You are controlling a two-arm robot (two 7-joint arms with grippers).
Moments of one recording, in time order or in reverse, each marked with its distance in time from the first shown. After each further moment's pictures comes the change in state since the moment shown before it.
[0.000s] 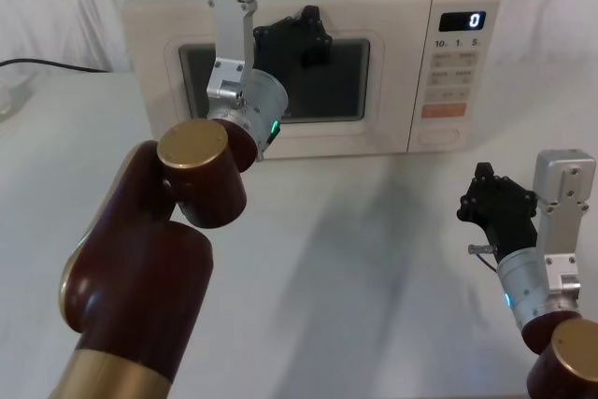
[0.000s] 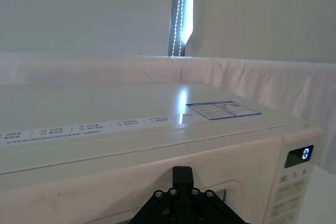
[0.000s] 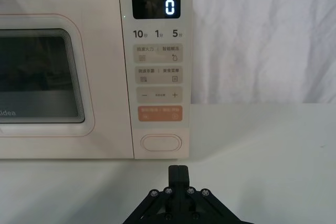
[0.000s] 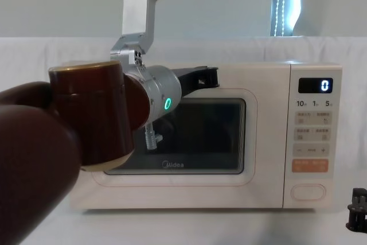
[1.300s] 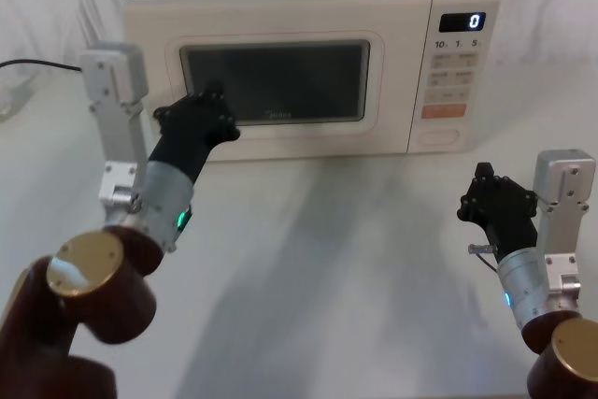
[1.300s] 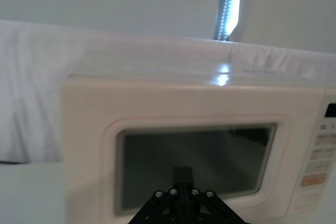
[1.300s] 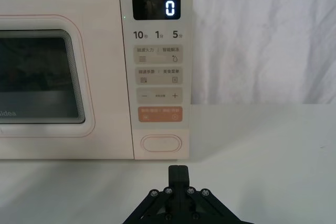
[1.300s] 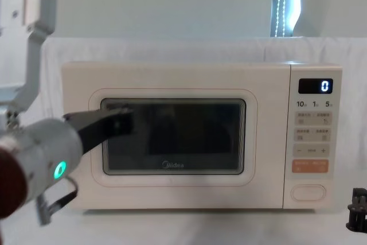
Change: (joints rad) left arm 0.339 0.142 -0.100 -0.336 -0.049 -0.009 0.022; right arm 0.000 0.000 0.000 0.000 0.000 0.000 0.000
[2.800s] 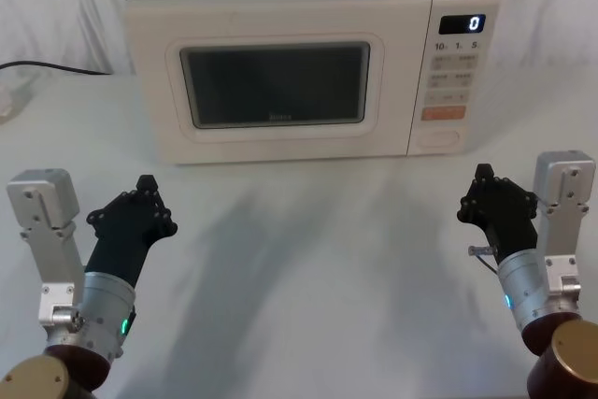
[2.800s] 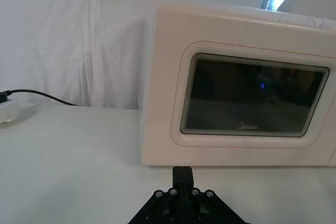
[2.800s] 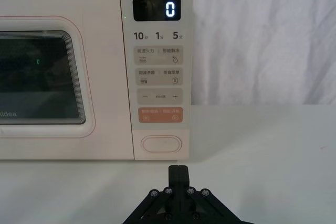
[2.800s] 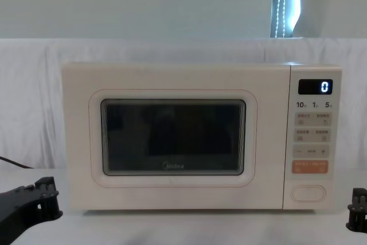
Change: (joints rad) left arm 0.268 0.027 -0.116 -0.072 -0.007 -0.129 0.021; right arm 0.000 0.000 0.000 0.000 0.000 0.000 0.000
